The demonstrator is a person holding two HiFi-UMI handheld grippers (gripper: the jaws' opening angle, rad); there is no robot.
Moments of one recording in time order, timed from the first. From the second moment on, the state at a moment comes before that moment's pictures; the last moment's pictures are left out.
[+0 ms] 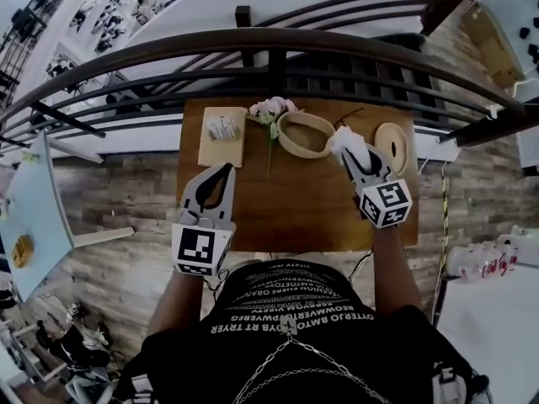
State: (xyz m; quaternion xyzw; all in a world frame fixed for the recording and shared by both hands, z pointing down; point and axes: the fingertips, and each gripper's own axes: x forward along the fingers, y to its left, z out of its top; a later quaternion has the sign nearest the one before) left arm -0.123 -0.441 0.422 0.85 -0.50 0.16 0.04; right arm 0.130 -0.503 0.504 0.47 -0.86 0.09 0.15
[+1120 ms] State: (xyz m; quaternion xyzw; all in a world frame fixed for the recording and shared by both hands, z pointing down) left arm -0.147 -0.448 0.494 0.80 -0.54 0.22 0.12; right arm 0.051 -0.626 0.819 0.31 -0.81 0.14 0.48
